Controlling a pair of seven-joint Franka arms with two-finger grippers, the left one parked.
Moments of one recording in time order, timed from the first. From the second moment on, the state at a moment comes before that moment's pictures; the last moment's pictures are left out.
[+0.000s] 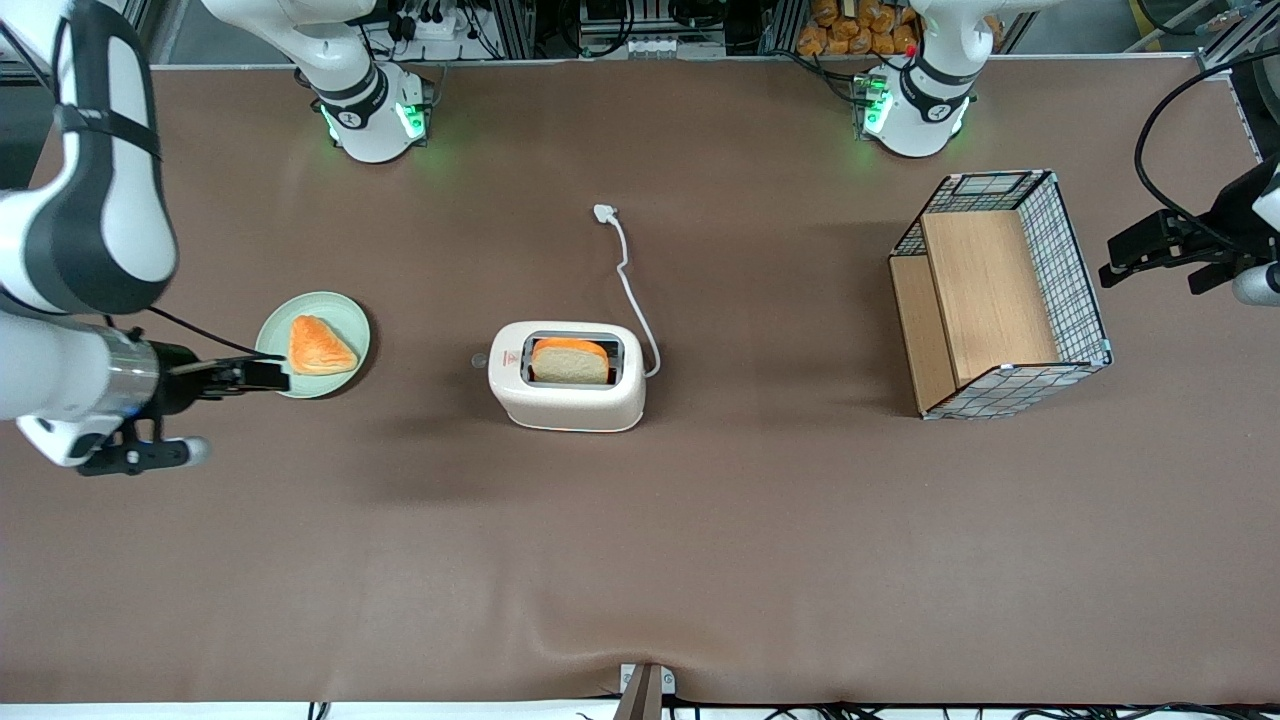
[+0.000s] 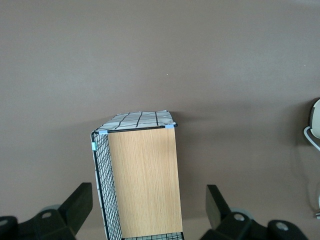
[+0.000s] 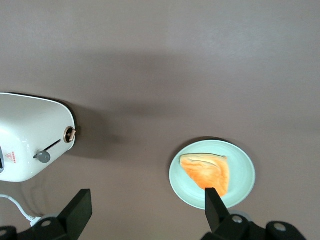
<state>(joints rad) 0.06 0.44 -0.06 -1.28 0.15 1.50 -0.09</state>
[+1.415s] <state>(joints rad) -0.02 0.03 -0.05 -1.49 -0.04 1.47 -0.14</state>
